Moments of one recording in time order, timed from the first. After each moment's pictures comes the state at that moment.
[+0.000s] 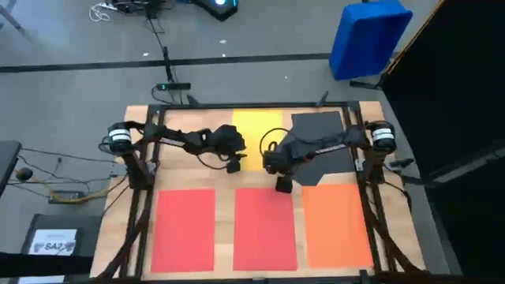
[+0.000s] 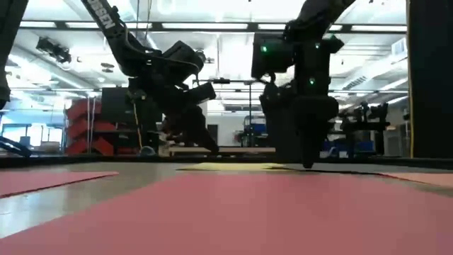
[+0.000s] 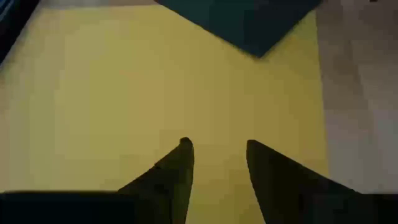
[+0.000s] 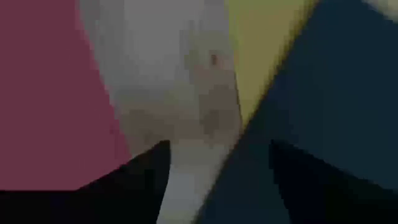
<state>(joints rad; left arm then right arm) 0.31 1.72 0.81 0.19 0.07 0.22 -0.09 1.85 1.14 -0.76 0.00 0.26</state>
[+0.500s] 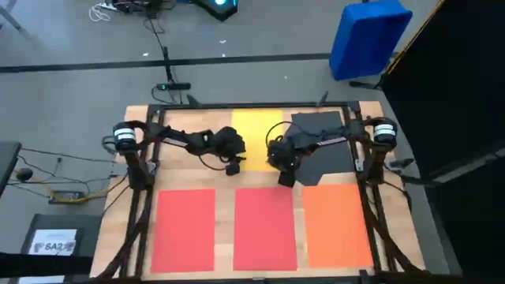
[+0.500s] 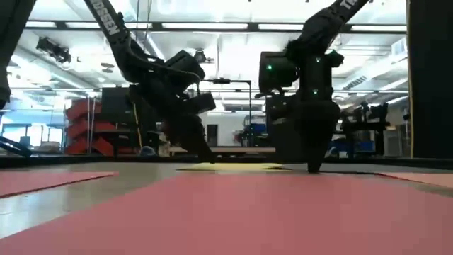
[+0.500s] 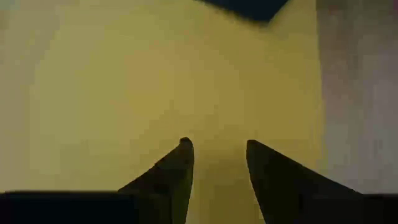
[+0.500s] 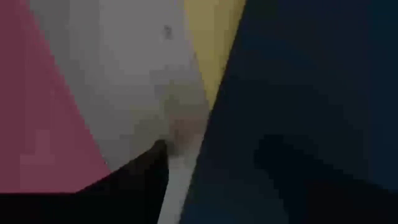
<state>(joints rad) 0.32 1.78 0.81 0.17 0.11 0.20 -0.17 1.83 1.08 -0.76 -0.07 0.09</state>
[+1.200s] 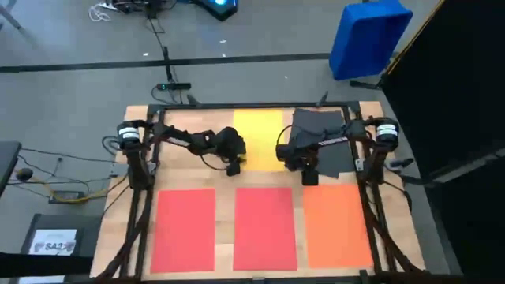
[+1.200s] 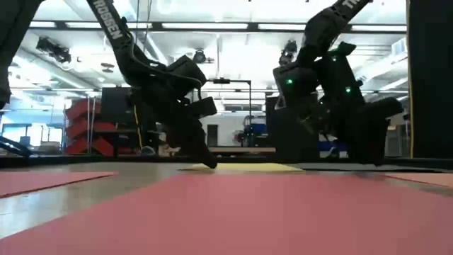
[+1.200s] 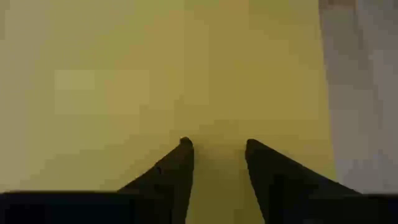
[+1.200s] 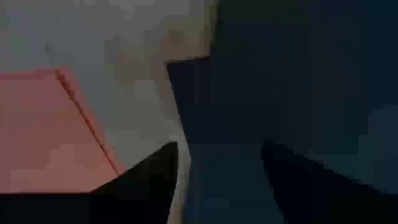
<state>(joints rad) 0.32 1.81 0.82 0.19 0.14 0.20 -0.17 1.81 1.07 -1.15 0.06 -0.08</state>
